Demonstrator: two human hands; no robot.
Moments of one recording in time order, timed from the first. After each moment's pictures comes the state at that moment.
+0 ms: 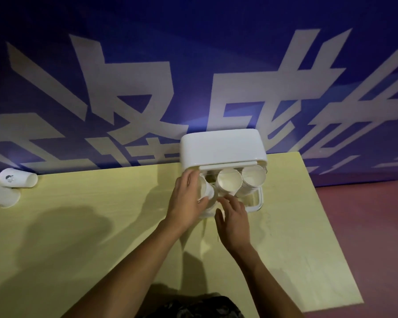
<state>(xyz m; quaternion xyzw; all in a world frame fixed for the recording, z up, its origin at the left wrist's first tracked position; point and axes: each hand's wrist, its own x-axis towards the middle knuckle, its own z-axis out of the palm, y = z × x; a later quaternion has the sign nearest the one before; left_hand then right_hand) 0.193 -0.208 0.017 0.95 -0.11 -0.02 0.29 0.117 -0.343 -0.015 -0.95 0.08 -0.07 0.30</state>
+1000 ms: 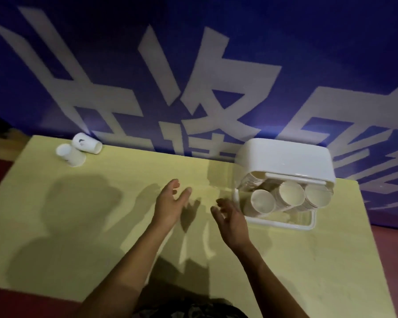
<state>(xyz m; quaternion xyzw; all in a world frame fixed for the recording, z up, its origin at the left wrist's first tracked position) 0.169 -0.030 0.009 0.81 0.22 -0.08 0.53 0.141 -0.216 -0.020 -0.89 0.05 0.09 0.44</state>
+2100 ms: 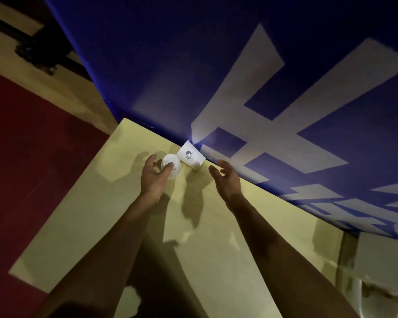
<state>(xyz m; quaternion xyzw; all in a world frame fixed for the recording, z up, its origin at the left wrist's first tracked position) 0.304 0.414 -0.086 0.65 0.46 0.02 0.60 0.369 0.227 -0.058 -0.85 0.08 0.22 0.47</state>
